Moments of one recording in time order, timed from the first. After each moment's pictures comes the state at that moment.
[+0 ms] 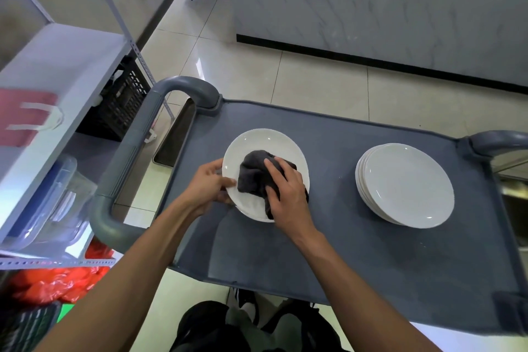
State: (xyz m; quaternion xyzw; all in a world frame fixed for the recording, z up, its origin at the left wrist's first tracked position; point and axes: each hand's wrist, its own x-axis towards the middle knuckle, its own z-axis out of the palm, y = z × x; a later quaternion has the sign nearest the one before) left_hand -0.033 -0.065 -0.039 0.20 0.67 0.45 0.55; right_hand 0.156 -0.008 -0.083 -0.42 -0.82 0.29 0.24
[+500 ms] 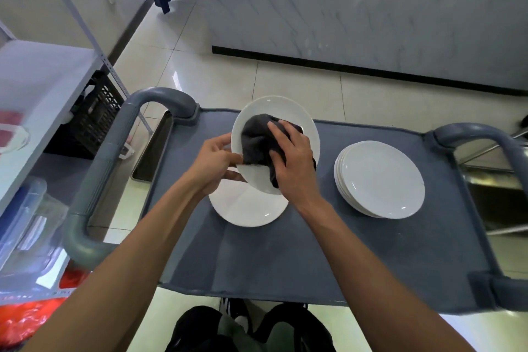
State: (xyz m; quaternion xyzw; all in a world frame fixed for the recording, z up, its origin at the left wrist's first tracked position) left_hand -0.008 -0.013 0.014 0.30 0.60 0.48 0.56; right_hand 0.165 0.050 -0.022 -0.43 -0.81 0.20 0.33
